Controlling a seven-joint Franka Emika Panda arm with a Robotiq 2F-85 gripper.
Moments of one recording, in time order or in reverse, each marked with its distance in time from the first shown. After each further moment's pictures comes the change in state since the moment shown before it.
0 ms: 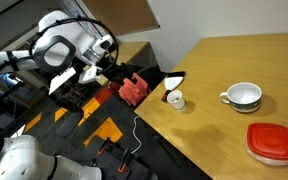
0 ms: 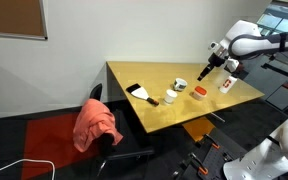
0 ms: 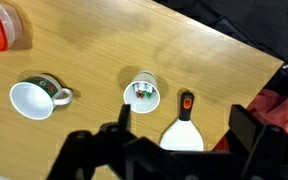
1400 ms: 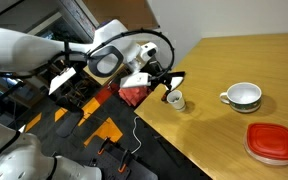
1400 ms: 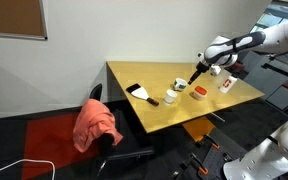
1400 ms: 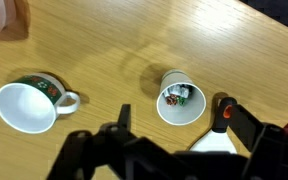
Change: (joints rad) arm -0.079 0.459 -0.054 0.234 0.256 0.163 -0.334
